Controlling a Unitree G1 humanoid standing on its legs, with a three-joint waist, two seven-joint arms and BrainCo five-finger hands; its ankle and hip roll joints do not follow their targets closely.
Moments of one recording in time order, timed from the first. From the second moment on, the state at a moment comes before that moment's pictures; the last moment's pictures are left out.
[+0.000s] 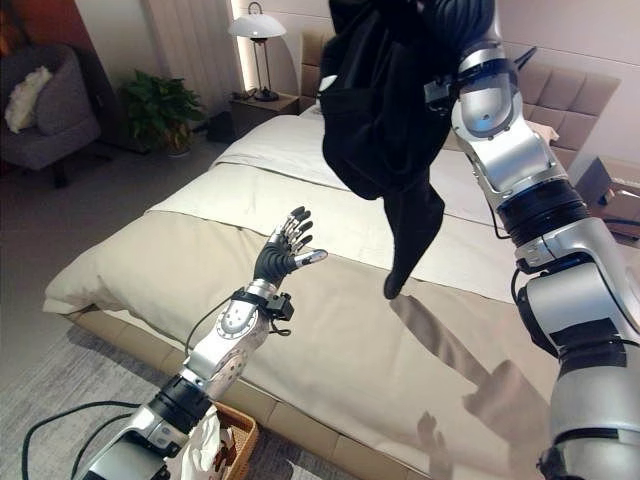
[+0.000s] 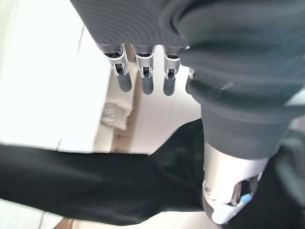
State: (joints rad) left arm -0.43 0.23 -0.51 0.26 -0.53 -0.16 0.22; right arm -1.32 -0.75 0.59 0.54 0.41 -0.14 -0.36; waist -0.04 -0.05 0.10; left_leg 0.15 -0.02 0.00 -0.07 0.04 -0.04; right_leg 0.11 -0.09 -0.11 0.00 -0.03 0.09
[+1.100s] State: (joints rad) left arm -0.58 0.17 -0.66 0.30 -0.86 -0.12 0.11; right arm -1.27 -0.64 0.60 0.36 0.48 -0.15 -0.24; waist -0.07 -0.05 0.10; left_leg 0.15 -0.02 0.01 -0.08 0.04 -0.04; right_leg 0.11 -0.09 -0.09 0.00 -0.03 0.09
